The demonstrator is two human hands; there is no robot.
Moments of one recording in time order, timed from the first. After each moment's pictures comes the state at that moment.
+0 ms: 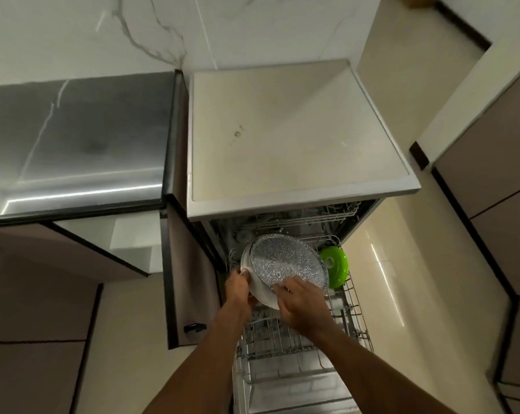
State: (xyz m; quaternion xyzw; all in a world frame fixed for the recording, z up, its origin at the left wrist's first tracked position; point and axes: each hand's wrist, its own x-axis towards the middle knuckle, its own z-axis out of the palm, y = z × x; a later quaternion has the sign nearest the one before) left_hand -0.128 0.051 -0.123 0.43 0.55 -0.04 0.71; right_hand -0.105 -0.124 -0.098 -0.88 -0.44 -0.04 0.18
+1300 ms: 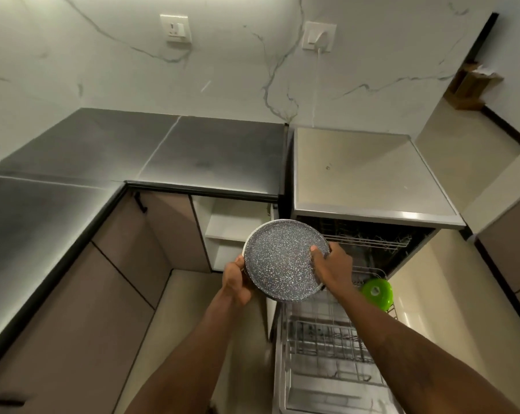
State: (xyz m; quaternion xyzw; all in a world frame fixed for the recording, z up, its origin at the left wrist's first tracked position) left_hand -0.393 0.180 0.053 0.31 0.42 0.12 0.85; right_hand -0.249 0.002 0.072 -0.90 -0.10 0.08 0.41
